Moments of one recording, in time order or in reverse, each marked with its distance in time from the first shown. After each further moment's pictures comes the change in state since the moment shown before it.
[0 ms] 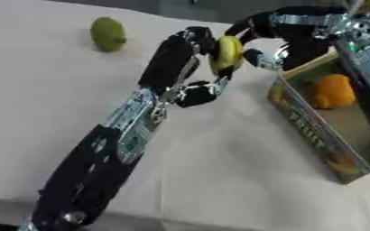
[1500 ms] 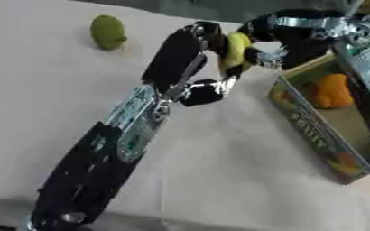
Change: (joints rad) left arm -0.010 0.000 -0.024 -0.042 0.012 -0.021 -0.033; right arm 0.004 0.000 0.013 0.006 -0.068 0.027 0.000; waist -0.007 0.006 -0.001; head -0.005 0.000
